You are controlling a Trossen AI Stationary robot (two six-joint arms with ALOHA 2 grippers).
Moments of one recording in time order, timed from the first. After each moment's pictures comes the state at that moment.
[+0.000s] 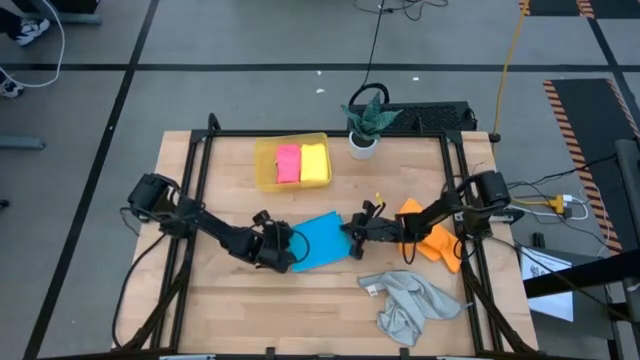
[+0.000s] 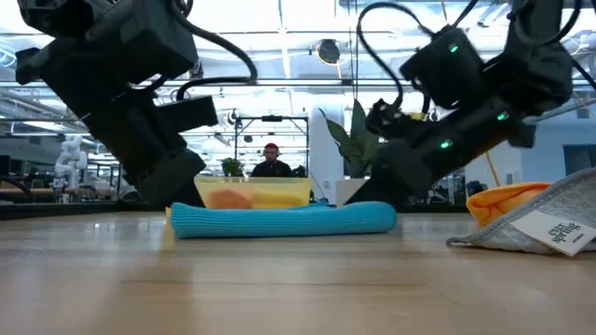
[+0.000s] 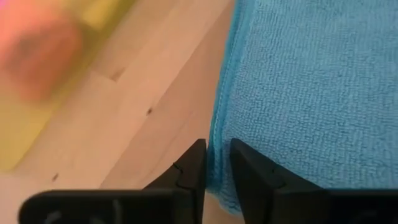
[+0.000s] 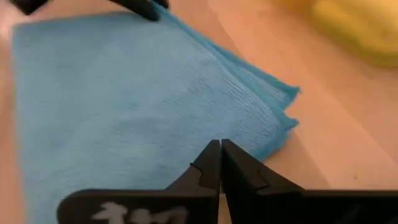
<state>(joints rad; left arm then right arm) -0.36 1.76 0.77 -0.22 -0.70 -0.71 0.14 1.83 0.52 0.74 0.34 0.25</state>
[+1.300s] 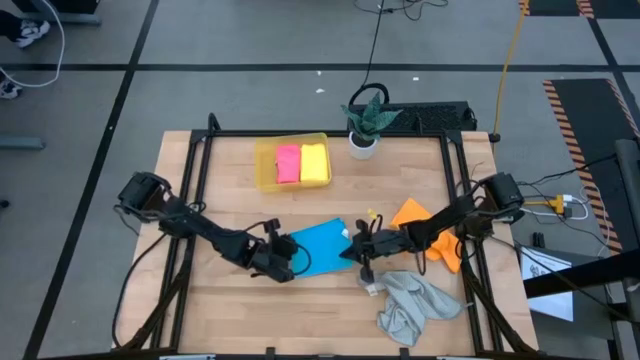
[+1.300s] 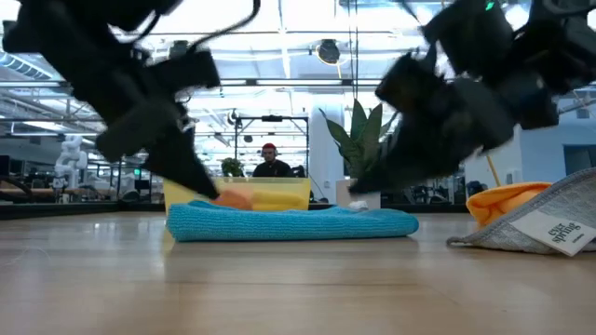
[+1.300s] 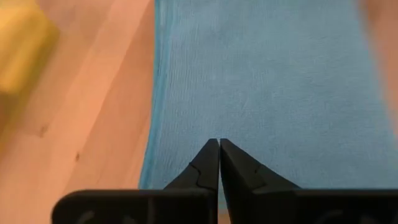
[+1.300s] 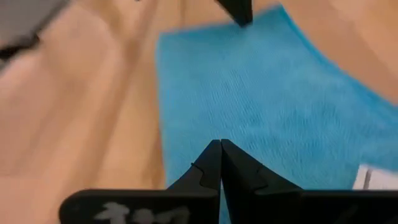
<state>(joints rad) -0.41 1.70 0.79 -0.11 -0.56 -0.45 0.26 1.78 0.53 0.73 0.11 0.25</state>
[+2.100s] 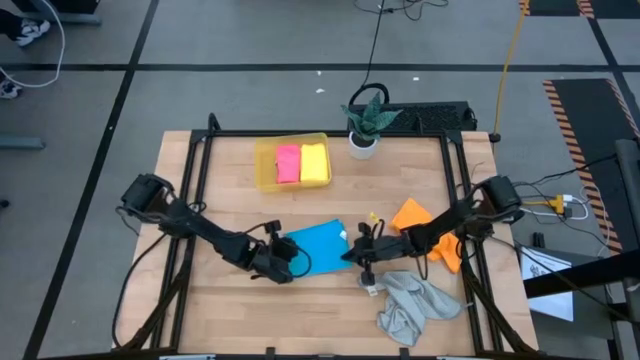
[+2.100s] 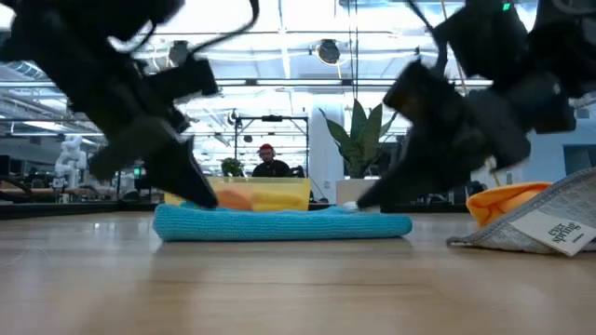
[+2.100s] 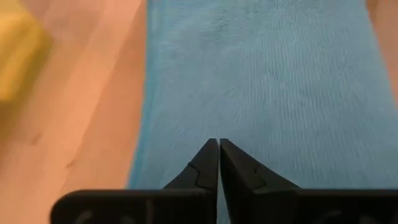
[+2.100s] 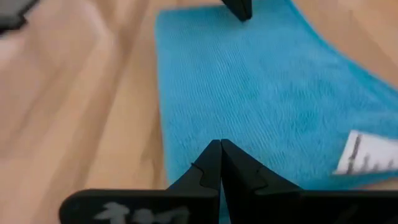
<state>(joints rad) -0.42 1.74 0.78 -0.05 -0.57 -0.40 0.31 1.81 0.52 0.74 0.19 0.25</state>
